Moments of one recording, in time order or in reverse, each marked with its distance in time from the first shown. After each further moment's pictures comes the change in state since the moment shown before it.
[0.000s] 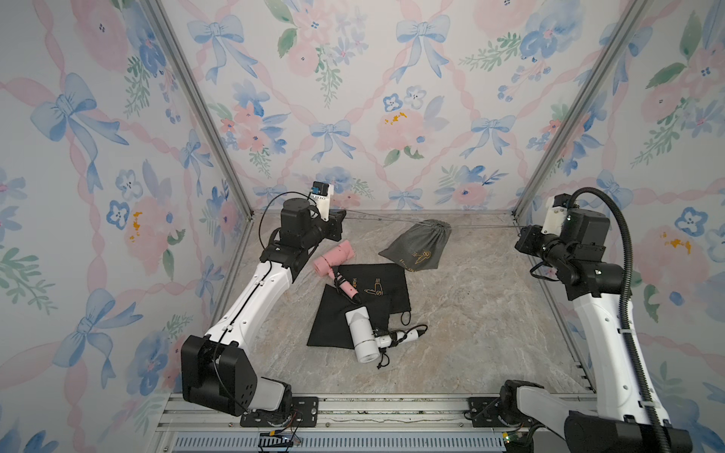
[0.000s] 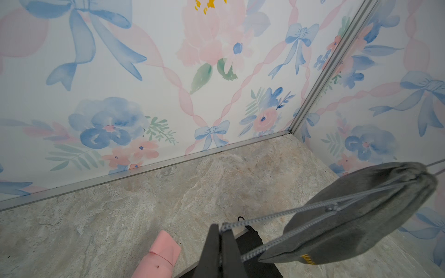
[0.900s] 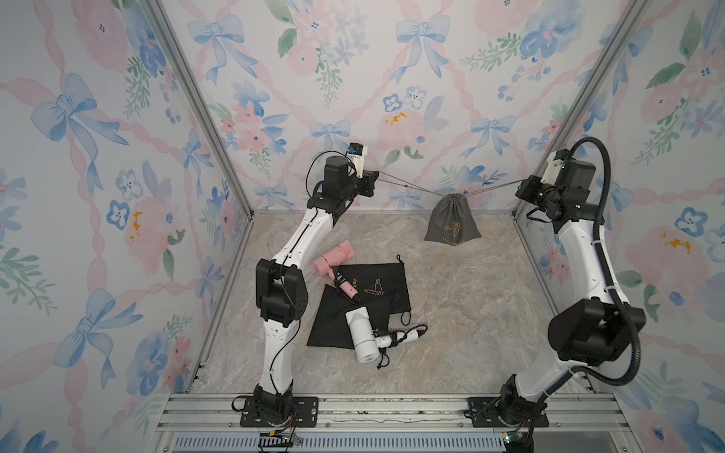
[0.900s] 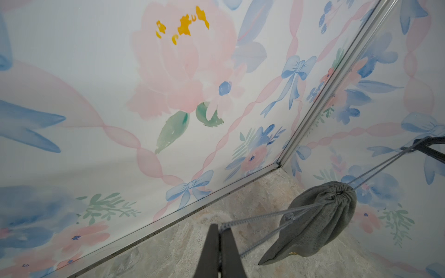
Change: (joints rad) left arm -0.101 0.808 0.964 -0.031 0.040 -0.101; right arm -0.072 0.632 0.537 0.243 -0.070 0.093
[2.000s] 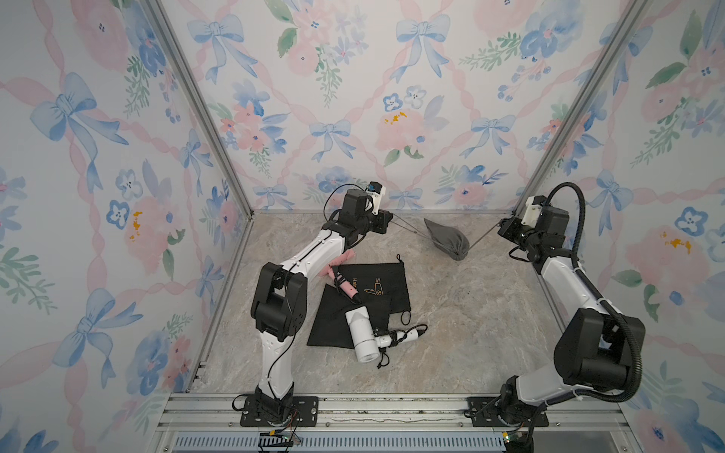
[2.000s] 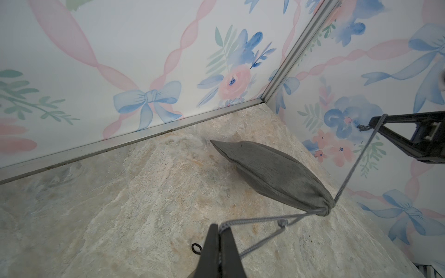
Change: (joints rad) left arm -0.117 -0.222 -0.548 0.034 -0.020 0.001; right arm 0.005 -0.234 -0.702 0.373 -0.135 0.096
